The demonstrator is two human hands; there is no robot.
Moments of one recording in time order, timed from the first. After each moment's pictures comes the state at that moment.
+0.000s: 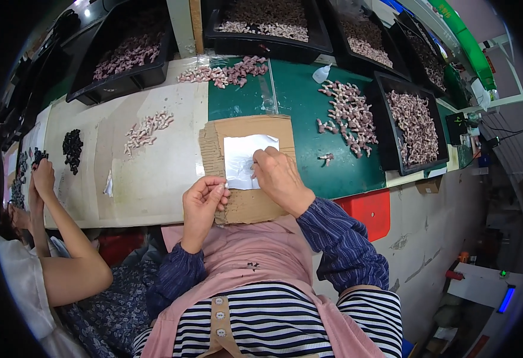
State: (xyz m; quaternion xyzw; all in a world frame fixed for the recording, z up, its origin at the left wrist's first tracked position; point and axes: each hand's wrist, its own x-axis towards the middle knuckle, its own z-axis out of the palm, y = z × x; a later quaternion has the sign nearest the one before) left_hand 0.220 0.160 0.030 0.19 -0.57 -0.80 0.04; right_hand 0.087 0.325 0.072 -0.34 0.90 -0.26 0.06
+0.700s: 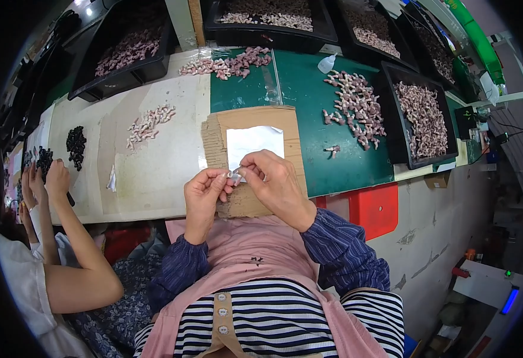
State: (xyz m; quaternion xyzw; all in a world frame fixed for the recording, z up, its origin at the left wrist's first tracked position) left_hand 0.213 0.161 0.026 0.18 -0.54 -0.82 0.07; right_hand 0.123 0.314 0.096 -0.28 0.83 -0.48 0.09
